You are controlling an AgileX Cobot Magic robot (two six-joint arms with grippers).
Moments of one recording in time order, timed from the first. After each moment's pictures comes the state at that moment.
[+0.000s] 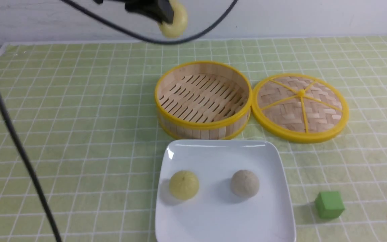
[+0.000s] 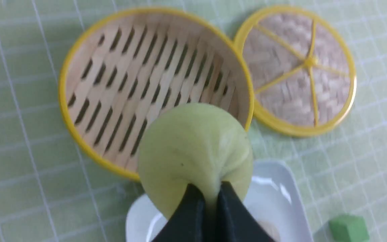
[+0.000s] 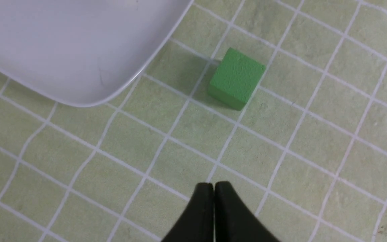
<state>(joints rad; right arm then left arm) 0.49 0.80 -0.61 0.01 0.86 -0.01 -0.36 1.87 -2.03 -0.29 1.24 -0.11</state>
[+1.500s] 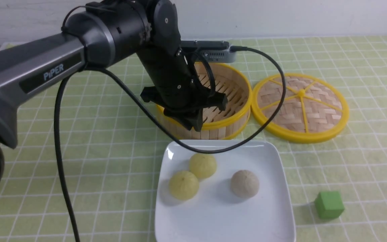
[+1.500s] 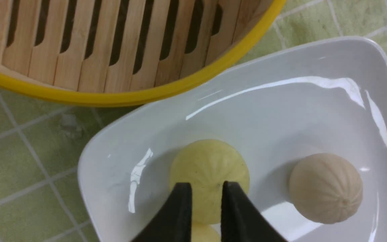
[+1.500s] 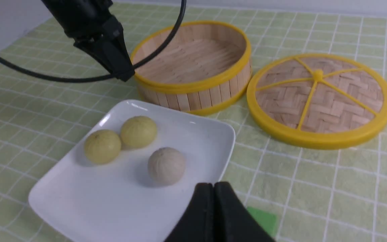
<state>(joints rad) 0.49 0.25 -0.45 0.05 0.56 0.14 -0.54 1.96 -1.72 -0.16 1.06 -0.08</state>
